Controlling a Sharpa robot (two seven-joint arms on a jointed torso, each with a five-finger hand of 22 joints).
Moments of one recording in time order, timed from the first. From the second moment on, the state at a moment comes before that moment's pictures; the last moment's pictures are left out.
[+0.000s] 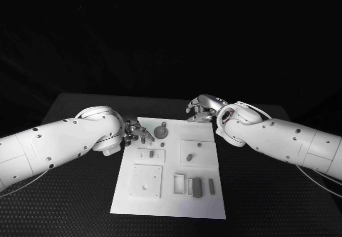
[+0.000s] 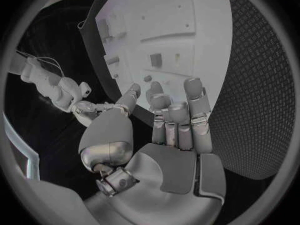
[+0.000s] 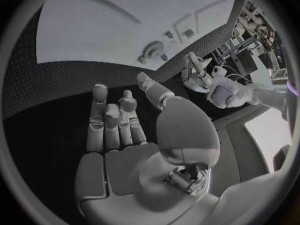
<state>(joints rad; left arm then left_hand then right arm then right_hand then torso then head) 1.37 -0.63 -0.12 1.38 -1.05 0.05 -0.59 0.73 -0.13 0.42 -0.22 0.07 1.19 0.00 0.32 0.92 1.32 -0.11 0.97 0.91 1.21 -0.20 1.43 0.57 0.01 1.35 -0.26 0.48 1.31 1.16 -0.72 0.08 1.33 -1.45 -0.34 -0.16 1.11 -0.13 0.56 -0.29 0.05 0.89 0.14 0.23 0.52 1.07 0.04 1.18 0.95 1.03 -0.06 1.57 0.80 0.25 1.05 0.05 0.74 1.31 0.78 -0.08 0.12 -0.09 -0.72</state>
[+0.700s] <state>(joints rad) 1.41 -0.45 -0.11 1.01 -1.09 0.05 -0.58 0.71 -0.13 0.40 -0.25 0.06 1.07 0.02 0.25 0.88 1.25 -0.07 0.95 0.90 1.17 -0.18 1.40 0.55 0.01 1.31 -0.27 0.44 1.31 1.16 -0.70 0.08 1.31 -1.44 -0.34 -0.16 1.10 -0.14 0.56 -0.28 0.05 0.88 0.14 0.22 0.51 1.07 0.04 1.18 0.95 1.03 -0.06 1.57 0.80 0.25 1.05 0.05 0.74 1.31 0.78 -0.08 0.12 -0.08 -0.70</state>
